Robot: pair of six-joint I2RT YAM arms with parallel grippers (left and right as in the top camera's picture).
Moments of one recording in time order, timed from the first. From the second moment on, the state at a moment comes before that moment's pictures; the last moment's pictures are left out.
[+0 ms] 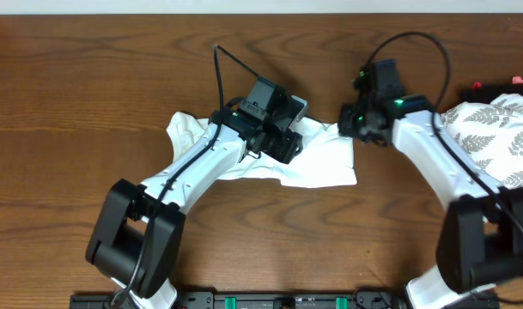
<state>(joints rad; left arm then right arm) -0.54 1.80 1.26 -0.56 0.36 -0.02 0.24 1.78 1.23 -0.65 -0.11 0.36</state>
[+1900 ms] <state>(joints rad) 0.16 2.03 1.31 -0.88 0.52 0.12 0.29 1.97 1.27 -0.68 -0.10 0.36</state>
